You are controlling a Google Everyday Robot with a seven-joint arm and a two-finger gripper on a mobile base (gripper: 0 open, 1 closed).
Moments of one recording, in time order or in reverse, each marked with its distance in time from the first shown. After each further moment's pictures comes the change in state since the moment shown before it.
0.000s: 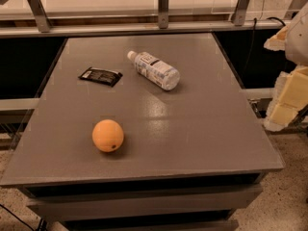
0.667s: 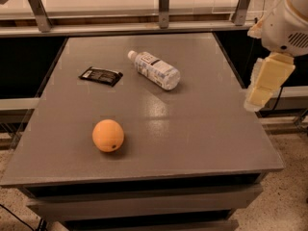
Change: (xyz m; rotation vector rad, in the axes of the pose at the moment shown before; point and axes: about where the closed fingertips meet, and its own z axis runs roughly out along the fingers) arm -0.022 -0.040 0.018 0.049 0.004 -0.031
